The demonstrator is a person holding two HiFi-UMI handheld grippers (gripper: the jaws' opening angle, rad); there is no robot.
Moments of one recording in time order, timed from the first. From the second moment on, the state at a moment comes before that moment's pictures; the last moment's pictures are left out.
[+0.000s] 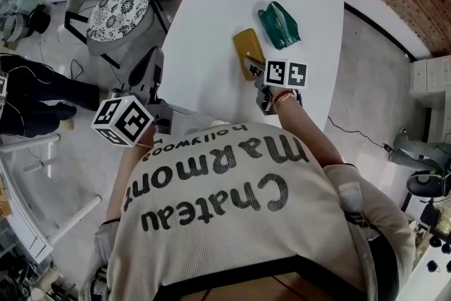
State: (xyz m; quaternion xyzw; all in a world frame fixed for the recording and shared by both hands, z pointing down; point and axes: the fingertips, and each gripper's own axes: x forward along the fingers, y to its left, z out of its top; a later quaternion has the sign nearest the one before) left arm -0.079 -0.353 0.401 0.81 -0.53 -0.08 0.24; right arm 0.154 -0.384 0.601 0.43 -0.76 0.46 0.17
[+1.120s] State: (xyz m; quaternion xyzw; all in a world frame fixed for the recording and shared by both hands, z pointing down) left arm -0.088 -0.356 0.409 0.81 -0.53 -0.08 0.25; right arm 0.158 -0.388 0.608 0.47 -0.75 0.39 0.25
